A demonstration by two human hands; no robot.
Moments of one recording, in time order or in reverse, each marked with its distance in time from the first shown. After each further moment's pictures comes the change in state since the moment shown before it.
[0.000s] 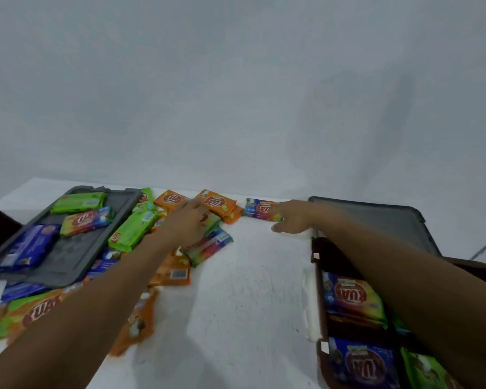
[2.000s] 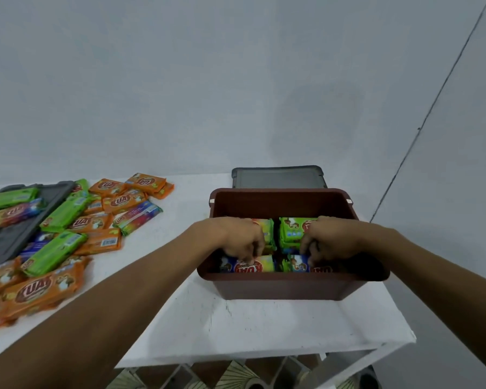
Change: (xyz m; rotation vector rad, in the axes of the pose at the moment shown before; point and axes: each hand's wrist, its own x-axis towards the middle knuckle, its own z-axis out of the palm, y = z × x) left_hand -0.084 0.299 -0.015 0.063 -0.527 0.624; right_hand -0.269 0.118 0.098 0.080 -0.072 -0.068
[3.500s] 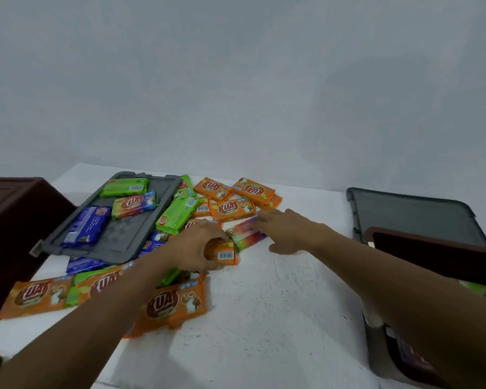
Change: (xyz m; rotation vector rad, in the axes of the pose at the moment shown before) left_hand -0.184 -0.299 0.111 -0.228 0.523 -0.295; right_hand 0.303 -0.213 -0.056 -0.425 0.169 -0.229
